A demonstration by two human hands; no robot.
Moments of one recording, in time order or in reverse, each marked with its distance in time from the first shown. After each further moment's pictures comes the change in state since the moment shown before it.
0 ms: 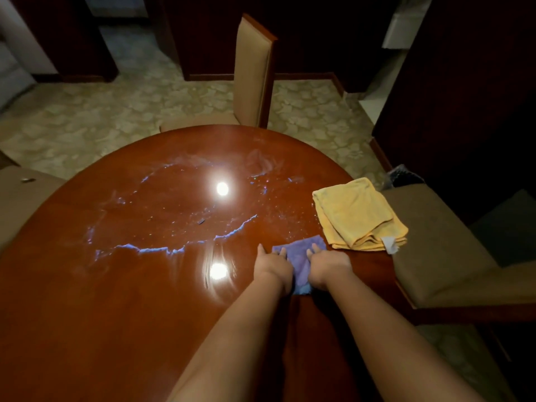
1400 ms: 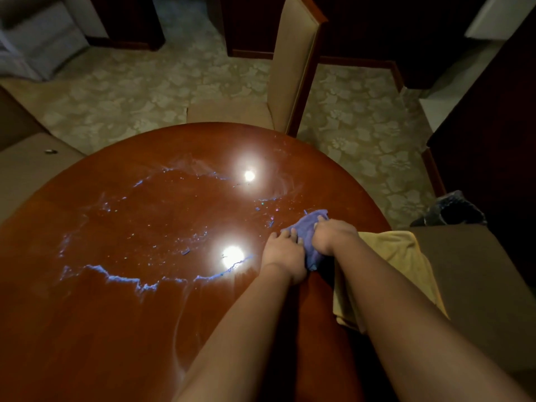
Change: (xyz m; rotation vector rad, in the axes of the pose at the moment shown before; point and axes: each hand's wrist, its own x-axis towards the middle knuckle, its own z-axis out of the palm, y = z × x) left_hand 0.126 -0.046 -0.079 -0.199 0.244 -0.150; right_hand 0.166 0.051 -0.130 -0.083 -0.018 -0.093
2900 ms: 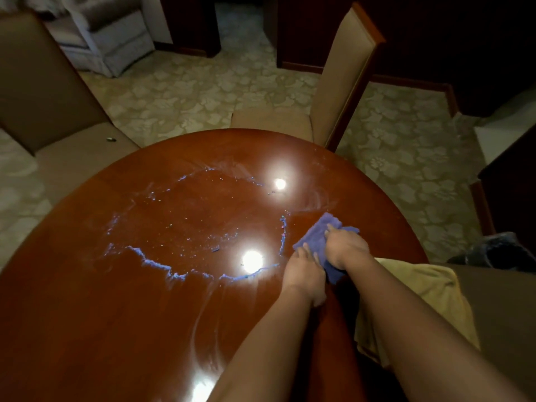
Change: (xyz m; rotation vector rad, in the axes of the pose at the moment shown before) left_hand -0.013 0.002 0.007 0.100 -0.077 -0.131; right_hand 0.014 -0.028 -0.012 0.109 0.140 -0.079
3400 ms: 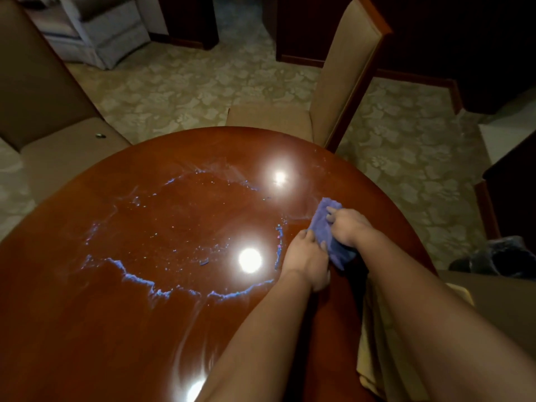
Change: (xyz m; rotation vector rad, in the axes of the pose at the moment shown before) left_hand 0.054 -0.022 -0.018 -0.065 0.210 0.062; right_hand 0.059 0.021 -0.038 0.141 0.037 -0.057
